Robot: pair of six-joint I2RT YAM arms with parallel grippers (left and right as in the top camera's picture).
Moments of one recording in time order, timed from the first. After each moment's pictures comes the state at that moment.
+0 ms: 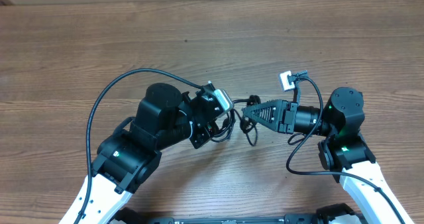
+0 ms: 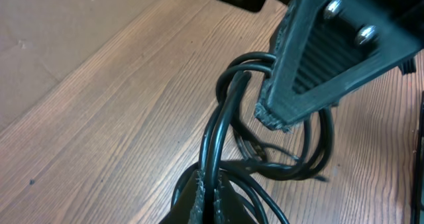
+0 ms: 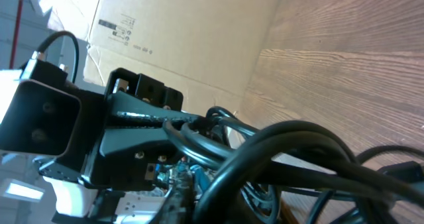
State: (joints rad) left arm -0.58 1.06 1.05 -0.54 0.35 0.30; right arm 0.20 1.07 0.60 0.33 -1.17 1.05
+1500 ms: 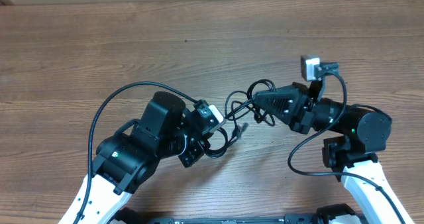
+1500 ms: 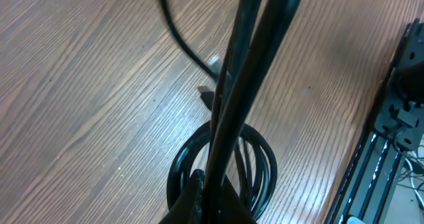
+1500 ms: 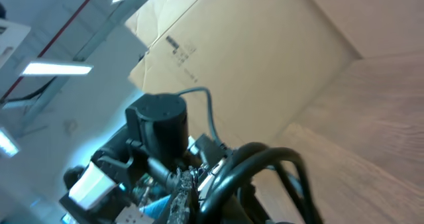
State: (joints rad) left arm -0.58 1.06 1.06 -0.89 0.31 0.26; right arm 0.15 1.07 0.60 0.99 -1.11 1.27
